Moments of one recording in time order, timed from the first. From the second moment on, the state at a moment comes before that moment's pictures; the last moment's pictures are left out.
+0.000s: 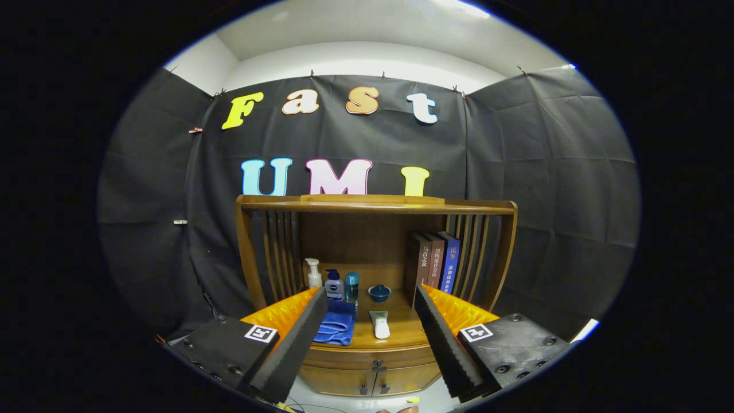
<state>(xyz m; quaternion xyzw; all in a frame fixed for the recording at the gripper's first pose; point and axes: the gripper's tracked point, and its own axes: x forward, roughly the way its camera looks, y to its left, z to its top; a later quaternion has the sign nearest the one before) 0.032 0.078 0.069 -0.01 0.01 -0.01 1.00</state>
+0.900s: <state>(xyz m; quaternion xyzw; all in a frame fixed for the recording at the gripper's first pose) 0.032 0.049 0.087 -0.02 0.00 -0.02 1.00</state>
